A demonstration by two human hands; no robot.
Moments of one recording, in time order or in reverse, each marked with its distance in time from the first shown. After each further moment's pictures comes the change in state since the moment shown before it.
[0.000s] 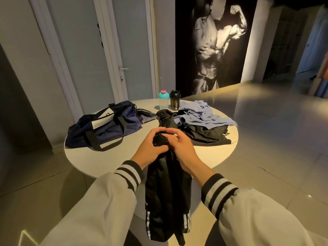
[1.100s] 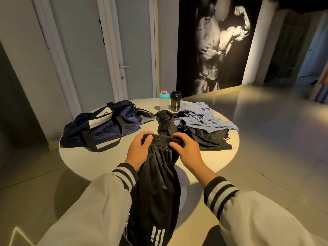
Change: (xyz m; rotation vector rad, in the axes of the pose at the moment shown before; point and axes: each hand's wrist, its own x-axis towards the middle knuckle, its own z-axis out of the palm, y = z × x) left_hand 0.024 -0.031 -0.015 -0.015 0.274 -0.121; right_hand 0.034 0.024 -0.036 -0.563 0.058 -0.139
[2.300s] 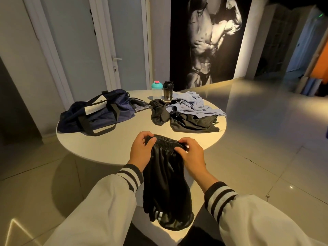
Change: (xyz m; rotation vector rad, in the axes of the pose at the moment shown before) left_hand -0.094 -0.007 0.027 -0.110 0.041 0.020; right_hand -0.099 0.033 -0.022 -0.196 0.162 -0.004
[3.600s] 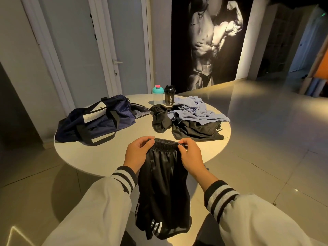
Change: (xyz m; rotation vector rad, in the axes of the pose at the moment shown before) left_hand 0.049 -0.005 -0.011 0.008 -0.050 -0.050; right_hand 0.053 -0.001 0.017 0.030 -0.052 0.092
